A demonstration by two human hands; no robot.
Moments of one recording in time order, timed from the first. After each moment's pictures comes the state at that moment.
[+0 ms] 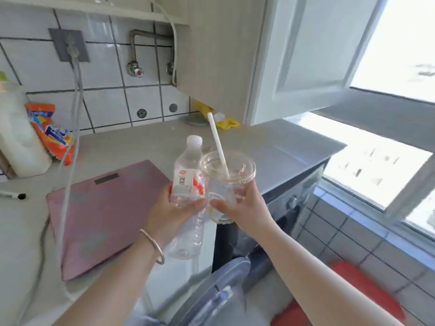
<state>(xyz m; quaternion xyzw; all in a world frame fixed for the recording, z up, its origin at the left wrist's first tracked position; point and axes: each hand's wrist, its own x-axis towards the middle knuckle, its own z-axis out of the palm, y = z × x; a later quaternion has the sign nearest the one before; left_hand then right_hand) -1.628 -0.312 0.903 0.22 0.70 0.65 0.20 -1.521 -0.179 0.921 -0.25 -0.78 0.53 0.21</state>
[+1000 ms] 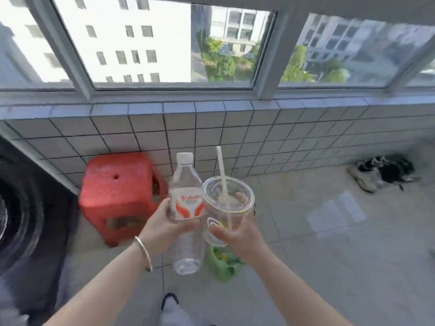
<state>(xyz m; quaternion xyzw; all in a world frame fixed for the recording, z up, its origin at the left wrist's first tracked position) -1.060 -0.107 0.737 0.49 0.54 0.24 0.64 -0.884 -0.177 0.748 -0.68 -0.38 0.49 0.38</state>
